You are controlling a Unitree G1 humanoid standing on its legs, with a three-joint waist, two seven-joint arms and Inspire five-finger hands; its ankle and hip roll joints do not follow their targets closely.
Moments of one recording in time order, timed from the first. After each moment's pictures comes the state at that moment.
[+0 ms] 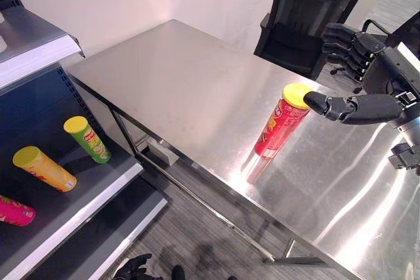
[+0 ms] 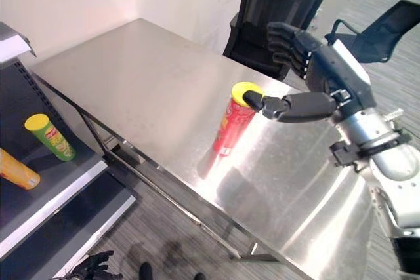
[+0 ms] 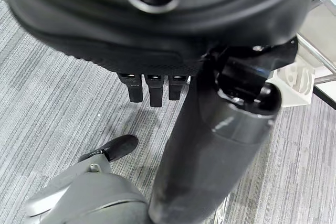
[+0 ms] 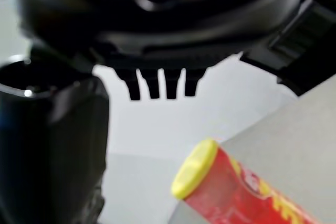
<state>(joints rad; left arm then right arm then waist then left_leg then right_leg) 0.15 0.36 -0.12 0.96 -0.03 -0.08 -0.10 -0.11 -1.09 -0.20 -0.16 0.61 -0.19 0.21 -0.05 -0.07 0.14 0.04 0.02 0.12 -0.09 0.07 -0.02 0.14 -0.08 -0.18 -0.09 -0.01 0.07</state>
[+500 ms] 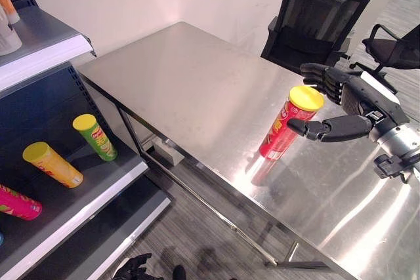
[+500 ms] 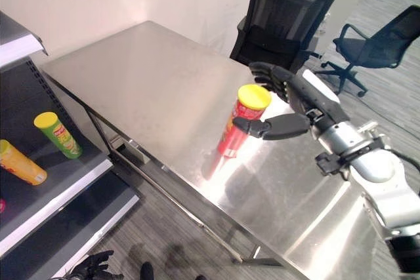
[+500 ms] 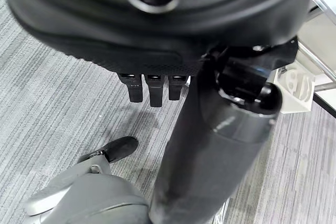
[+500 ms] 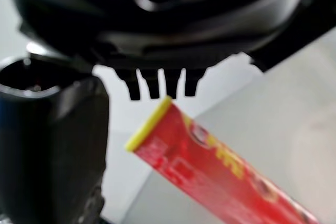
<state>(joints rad) 0.15 0.36 -0.12 0.96 -0.03 -0.08 -0.10 -0.09 -1.14 -0.05 -0.12 0.57 -0.15 0.21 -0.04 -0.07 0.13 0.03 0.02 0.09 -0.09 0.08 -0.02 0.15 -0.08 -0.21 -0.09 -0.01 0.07</state>
